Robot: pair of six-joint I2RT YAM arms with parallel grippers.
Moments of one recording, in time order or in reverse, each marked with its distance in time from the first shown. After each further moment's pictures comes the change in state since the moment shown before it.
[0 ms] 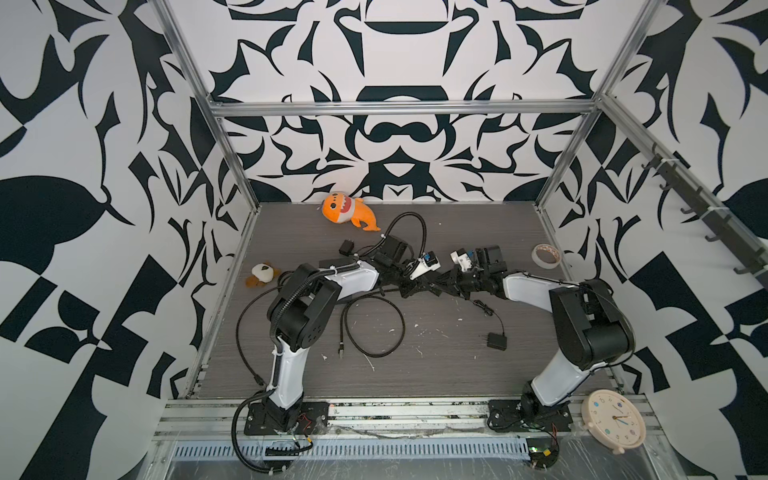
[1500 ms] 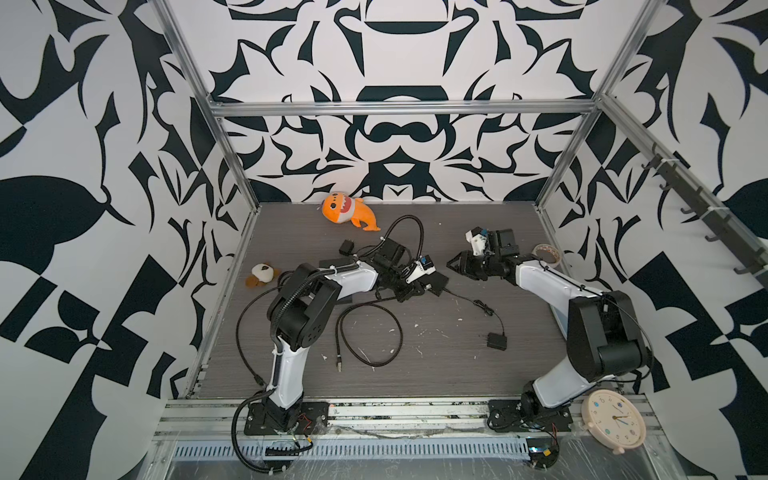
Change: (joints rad) left arm 0.002 0.007 -0.012 -0.105 -0.070 -0.056; right arm -0.056 -0.089 0.164 -0.248 0.333 -0.355
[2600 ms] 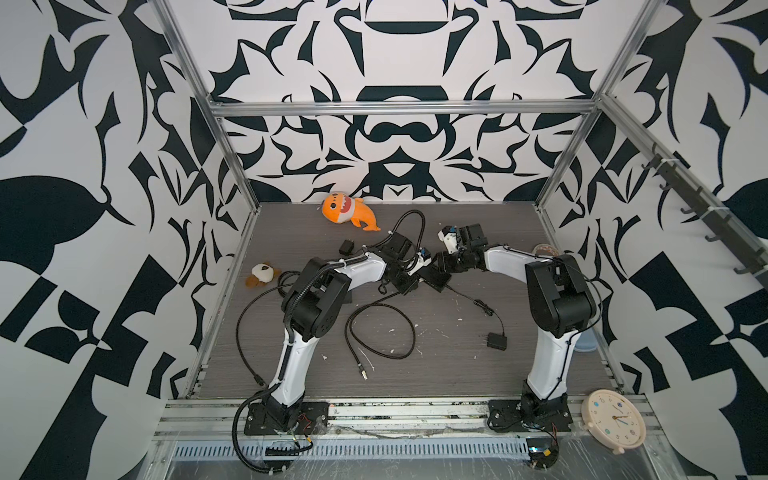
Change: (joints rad) left arm 0.013 0.128 0.206 -0.207 -0.211 -0.170; right arm 0.084 0.367 0.226 0.028 0.034 -0.251
